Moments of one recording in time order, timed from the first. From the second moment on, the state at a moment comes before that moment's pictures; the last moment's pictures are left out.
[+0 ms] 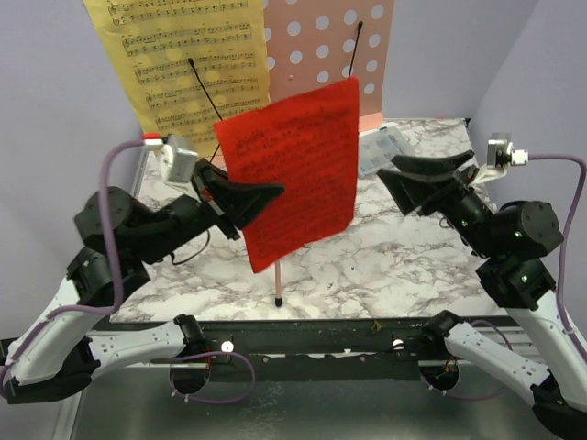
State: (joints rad) left arm -1.00 0.86 1.43 -0.34 0.09 -0.33; right arm 0.61 0.69 1.06 0.00 -0.20 0.49
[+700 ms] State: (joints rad) left arm -1.00 1.16 1.99 -0.53 -0.30 -0.07; right arm 0.61 1.14 1.46 0.14 -0.09 0.55
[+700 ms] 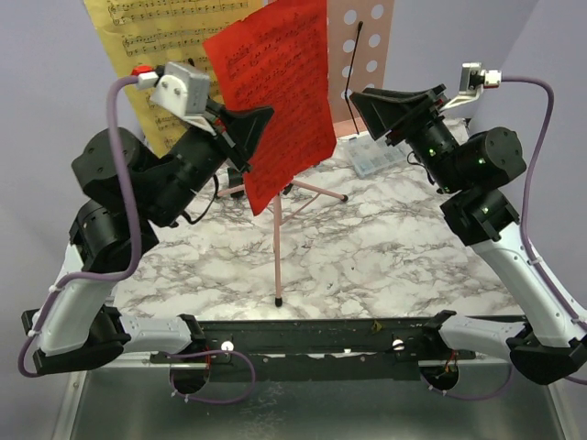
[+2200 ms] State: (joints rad) left arm -1.00 1.43 2.32 -0.56 -0.43 0.31; right arm 0.61 1.29 1.52 0.38 -0.02 0.56
